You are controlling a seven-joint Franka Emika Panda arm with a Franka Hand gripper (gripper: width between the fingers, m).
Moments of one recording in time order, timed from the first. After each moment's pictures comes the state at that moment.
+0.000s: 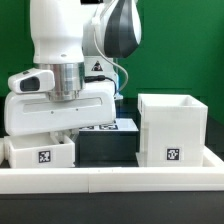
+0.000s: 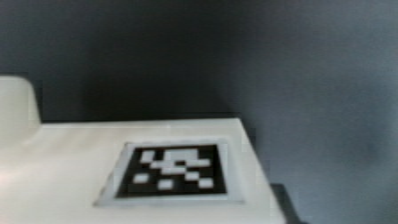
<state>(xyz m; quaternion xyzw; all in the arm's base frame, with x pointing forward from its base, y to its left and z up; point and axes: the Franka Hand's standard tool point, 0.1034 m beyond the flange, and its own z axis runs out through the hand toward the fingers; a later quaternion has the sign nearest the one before) 0.517 -0.090 0.014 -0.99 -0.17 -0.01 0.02</state>
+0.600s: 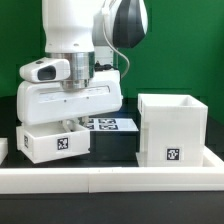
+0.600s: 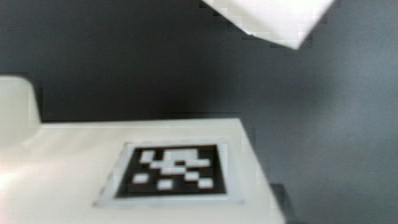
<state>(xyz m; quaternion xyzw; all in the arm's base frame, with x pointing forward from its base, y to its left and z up) 0.499 -0.078 0.024 -0.97 -0.22 0.00 0.02</state>
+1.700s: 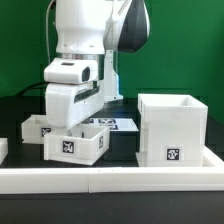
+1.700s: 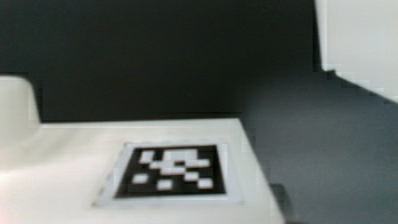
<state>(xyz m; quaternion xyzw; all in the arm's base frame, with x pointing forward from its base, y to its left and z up) 0.501 -0.064 0.022 -0.79 -0.62 0.00 -0.02</state>
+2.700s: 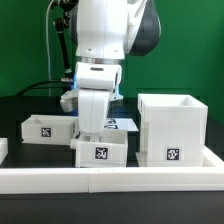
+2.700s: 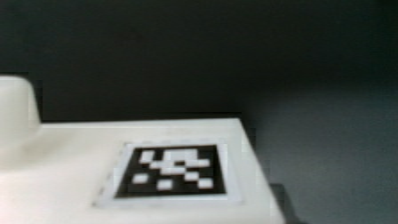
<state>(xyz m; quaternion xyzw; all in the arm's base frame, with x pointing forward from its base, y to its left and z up) 0.510 -0.033 0.015 -0.76 -0.65 0.01 -0.02</state>
